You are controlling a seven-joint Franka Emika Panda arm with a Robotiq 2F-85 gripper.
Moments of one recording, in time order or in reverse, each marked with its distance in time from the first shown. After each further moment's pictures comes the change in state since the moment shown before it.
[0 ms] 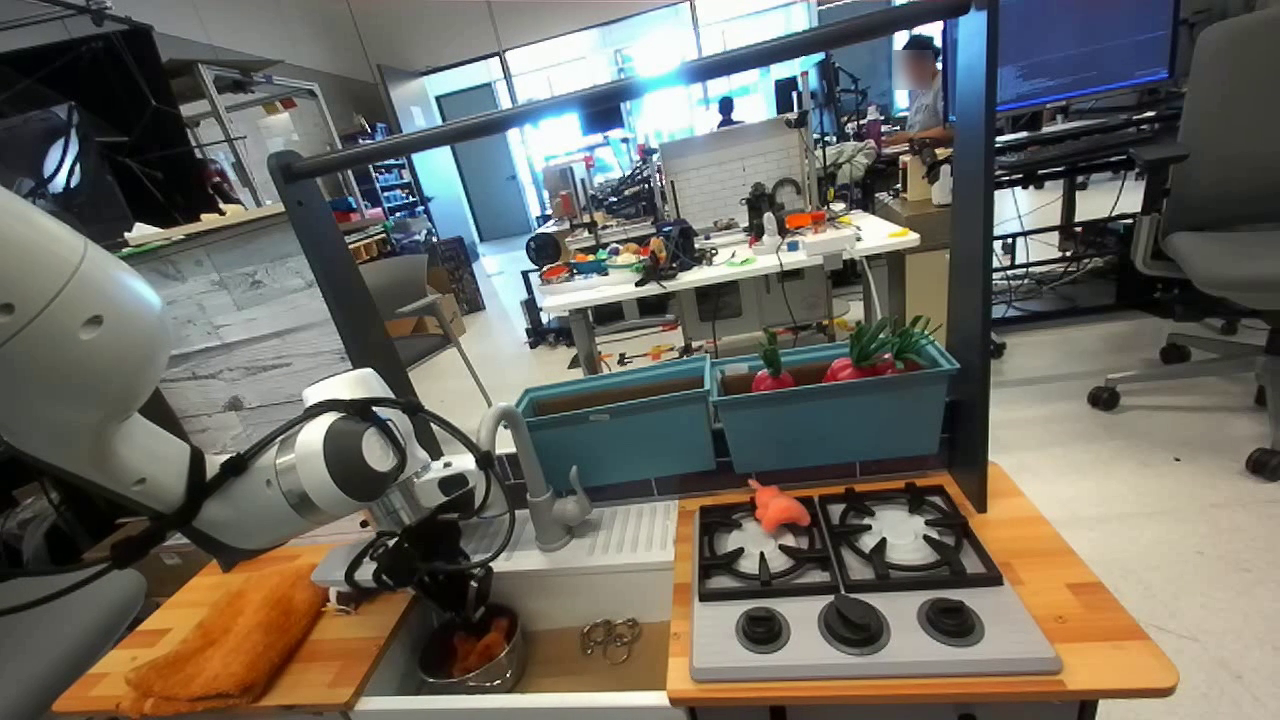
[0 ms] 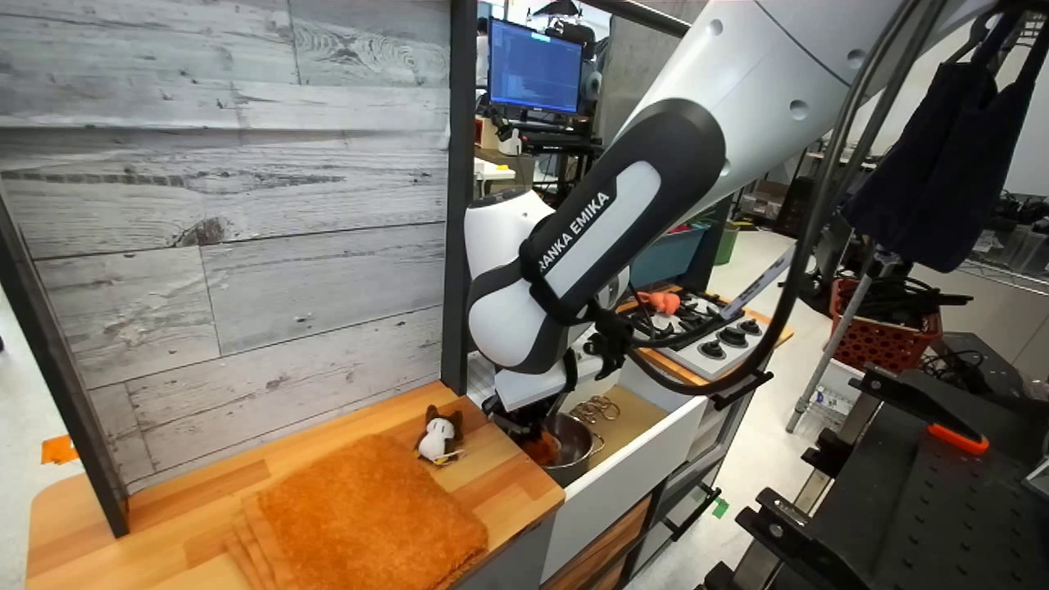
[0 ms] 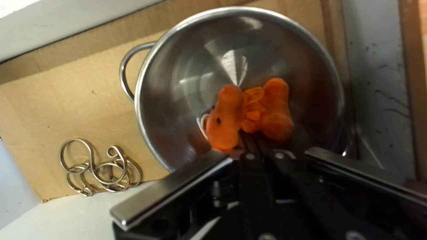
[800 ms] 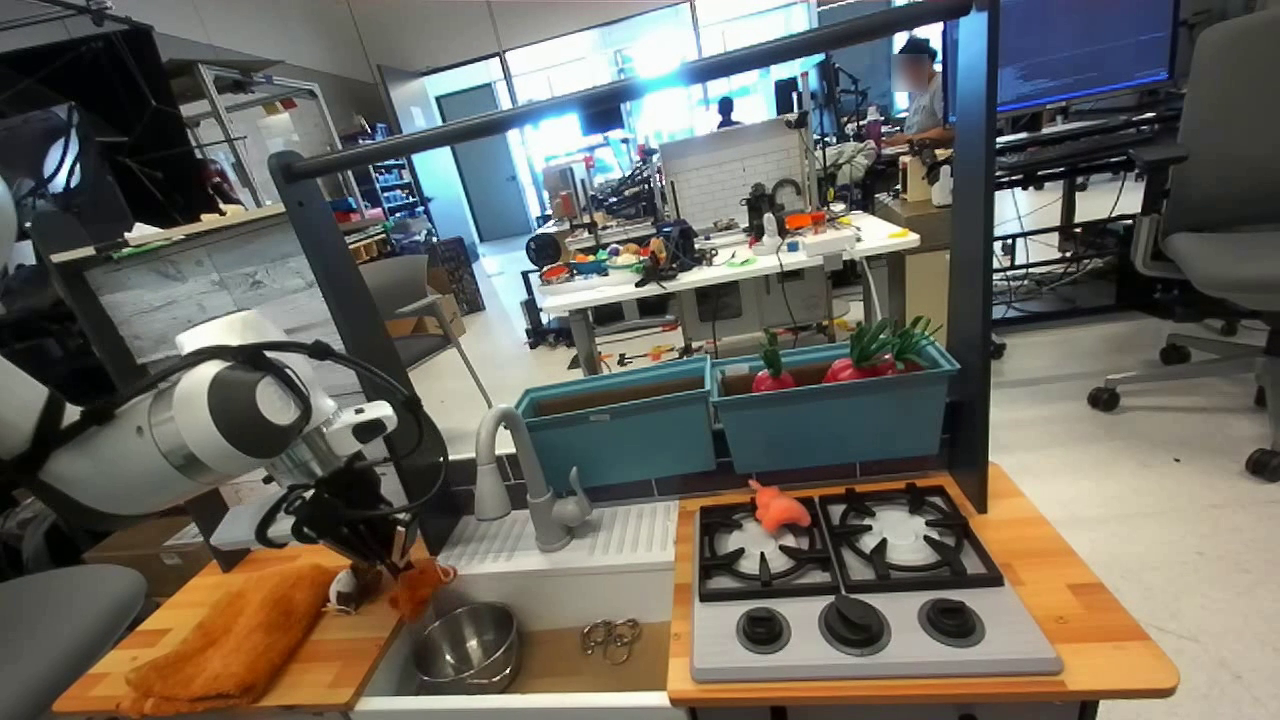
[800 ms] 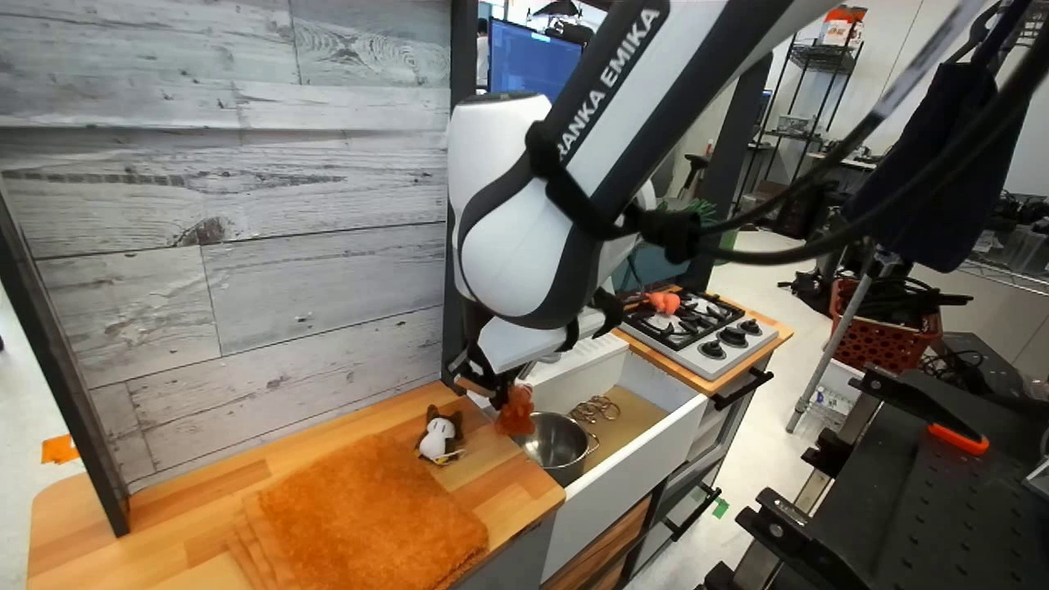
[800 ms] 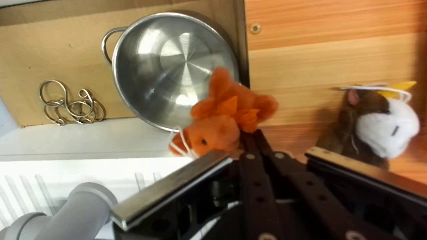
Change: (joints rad) arm 0.097 -0.323 0.012 -0.410 -0.031 0.257 -0.067
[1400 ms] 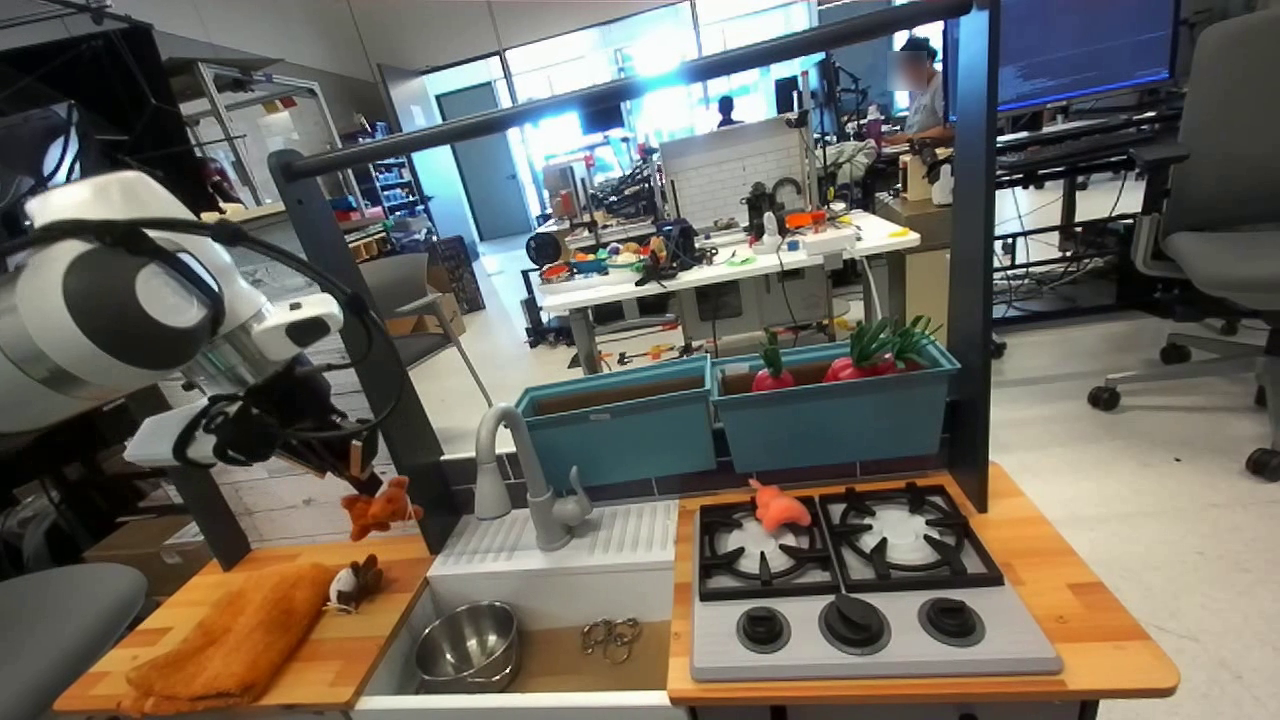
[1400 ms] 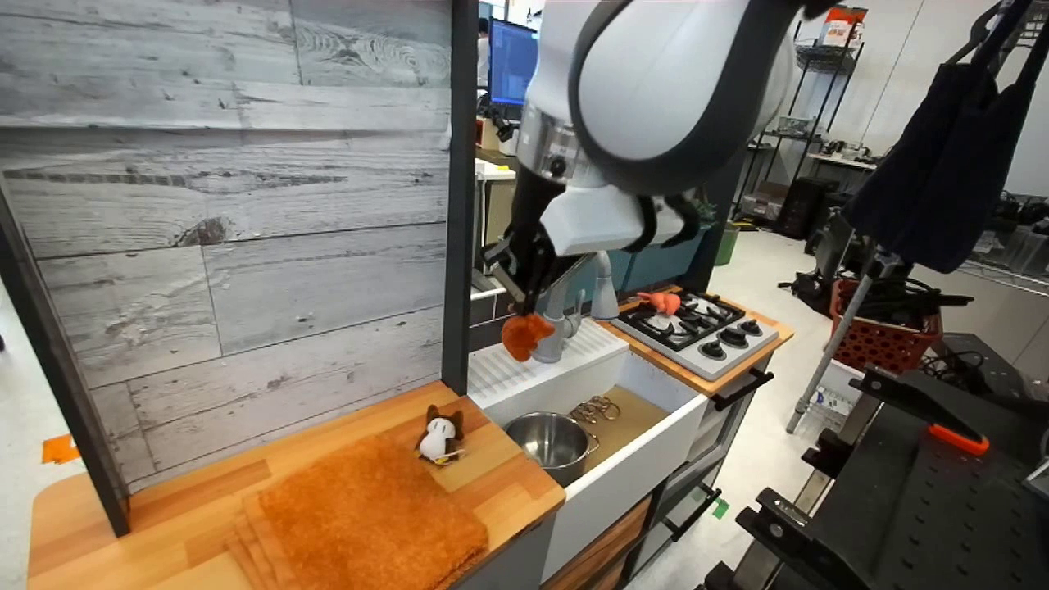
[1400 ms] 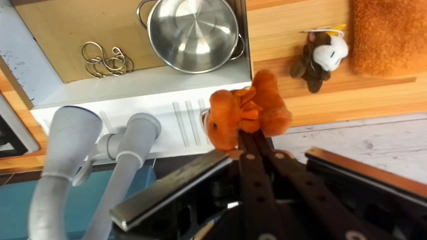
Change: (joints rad) arm 0.027 -0.389 -0.053 -0.428 0.013 0.249 0.004
